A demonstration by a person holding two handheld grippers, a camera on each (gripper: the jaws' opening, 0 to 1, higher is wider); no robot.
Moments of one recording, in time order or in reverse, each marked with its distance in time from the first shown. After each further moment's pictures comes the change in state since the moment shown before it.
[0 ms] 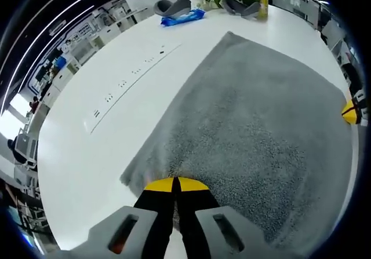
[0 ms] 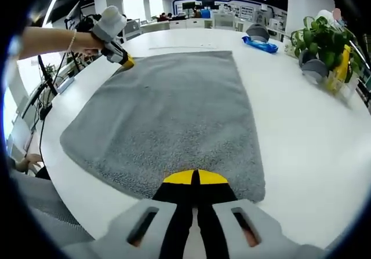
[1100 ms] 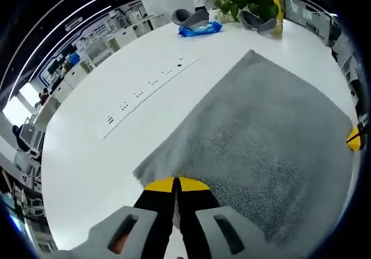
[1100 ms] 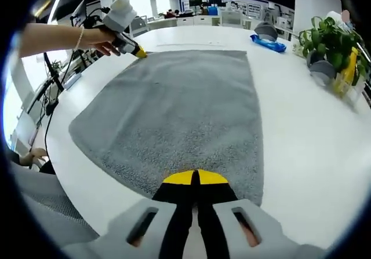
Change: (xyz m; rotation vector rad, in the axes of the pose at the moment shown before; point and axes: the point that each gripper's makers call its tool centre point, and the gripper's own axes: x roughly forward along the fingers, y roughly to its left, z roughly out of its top) left arm -0.020 0.019 0.021 -0.086 -0.100 0.100; right arm -0.001 0.008 0.002 -0.059 0.025 0.070
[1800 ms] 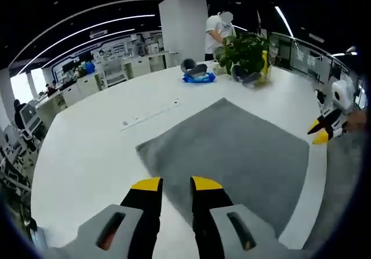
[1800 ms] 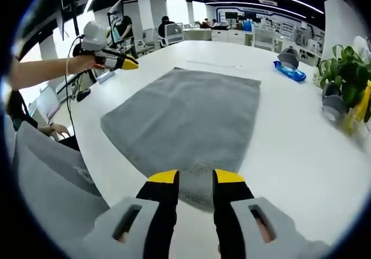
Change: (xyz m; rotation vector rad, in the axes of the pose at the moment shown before) left arm -0.143 -0.060 -0.056 -0.231 -0.260 -0.074; right arm -0.064 -0.012 0.022 -0.189 -0.080 0.203
